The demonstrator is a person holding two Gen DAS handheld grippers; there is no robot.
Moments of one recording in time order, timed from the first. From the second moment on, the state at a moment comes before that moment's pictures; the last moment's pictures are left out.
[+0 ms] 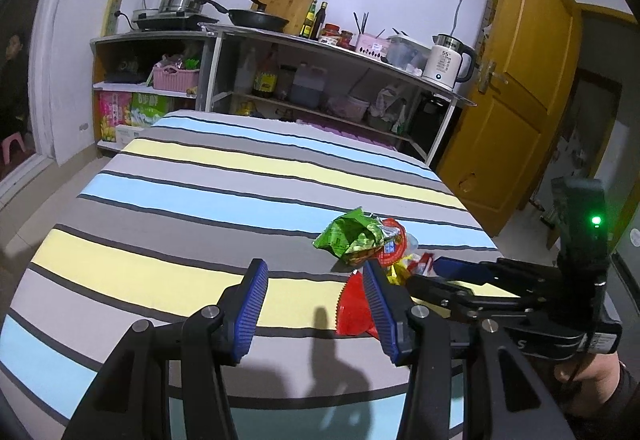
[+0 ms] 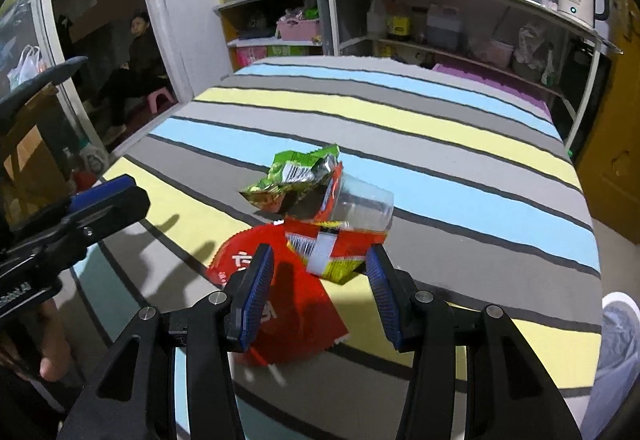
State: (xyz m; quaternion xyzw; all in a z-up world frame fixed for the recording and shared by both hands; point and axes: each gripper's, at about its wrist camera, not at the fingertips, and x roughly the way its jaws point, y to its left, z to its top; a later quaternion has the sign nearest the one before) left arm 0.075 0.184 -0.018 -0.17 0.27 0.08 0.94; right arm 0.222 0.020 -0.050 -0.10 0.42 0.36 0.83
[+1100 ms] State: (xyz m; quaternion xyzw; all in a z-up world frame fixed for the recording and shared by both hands) left arm 0.145 0.166 -0.027 -0.15 0.32 0.05 0.93; right arm 0.239 -0.013 -0.045 -0.01 0.44 0.34 0.83
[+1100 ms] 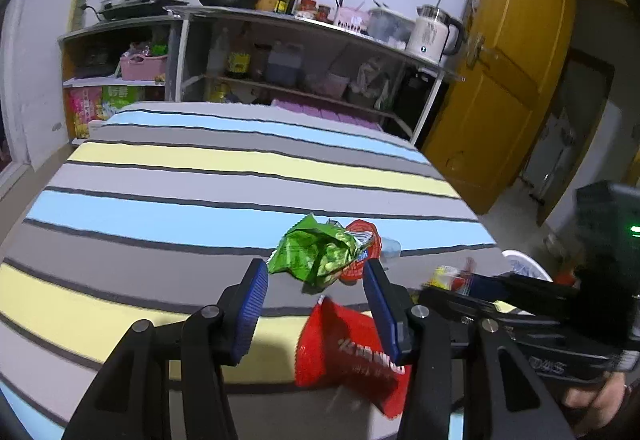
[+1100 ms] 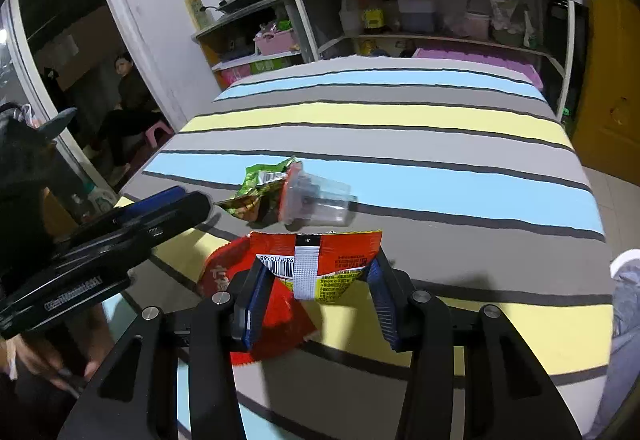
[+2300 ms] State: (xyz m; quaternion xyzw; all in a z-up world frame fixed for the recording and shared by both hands) left arm 0.160 0.127 -0.013 -0.10 0.33 0.06 0.94; right arm 0.234 -0.071 -0.032 0.01 0.42 0.33 0.84
